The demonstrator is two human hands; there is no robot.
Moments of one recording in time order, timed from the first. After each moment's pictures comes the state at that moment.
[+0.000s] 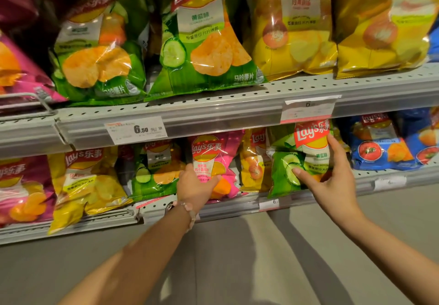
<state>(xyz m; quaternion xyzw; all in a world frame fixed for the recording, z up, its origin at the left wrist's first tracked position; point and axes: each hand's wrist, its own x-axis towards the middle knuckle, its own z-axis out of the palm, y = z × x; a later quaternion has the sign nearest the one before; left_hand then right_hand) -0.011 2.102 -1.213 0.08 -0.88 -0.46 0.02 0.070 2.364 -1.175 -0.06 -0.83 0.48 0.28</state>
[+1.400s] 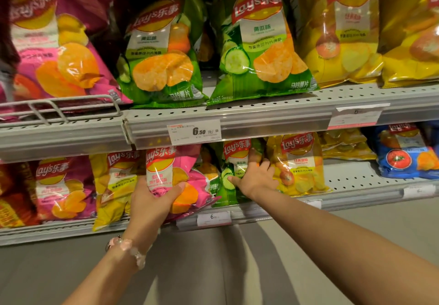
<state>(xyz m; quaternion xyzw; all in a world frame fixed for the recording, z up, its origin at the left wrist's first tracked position) 0.034 1.960 -1.162 0.14 -0.78 -0.60 0.10 -0.014 2.168 -1.174 -0.20 -0.95 0.21 -0.07</state>
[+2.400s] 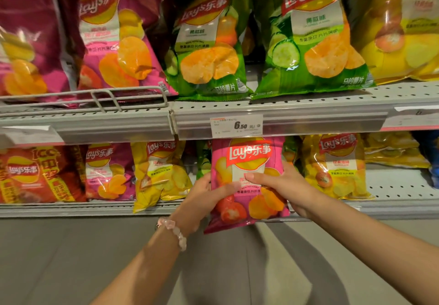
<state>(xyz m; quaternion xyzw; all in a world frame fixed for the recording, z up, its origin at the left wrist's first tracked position) 0.048 1.980 -1.141 0.04 -0.68 -0.71 -0.17 0.030 2.162 -1.137 0.01 -0.68 0.72 -0.12</state>
